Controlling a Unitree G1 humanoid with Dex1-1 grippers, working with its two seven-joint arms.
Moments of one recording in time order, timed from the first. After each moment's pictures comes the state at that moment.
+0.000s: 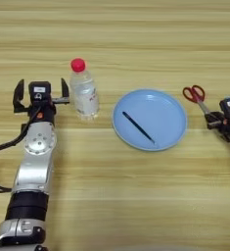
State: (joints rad) left arm -0.22 0.13 0.11 0.21 0.09 -0.05 0.18; right arm -0.25 -0.39 -0.05 0.24 0.14 0.46 0.42
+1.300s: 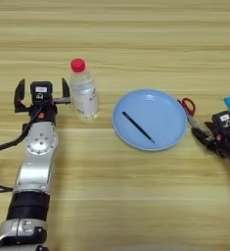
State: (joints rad) left arm -0.22 0.13 0.11 0.21 0.11 -0.05 0.18; right arm -0.06 -0.37 -0.01 -0.08 0.17 0.49 0.40
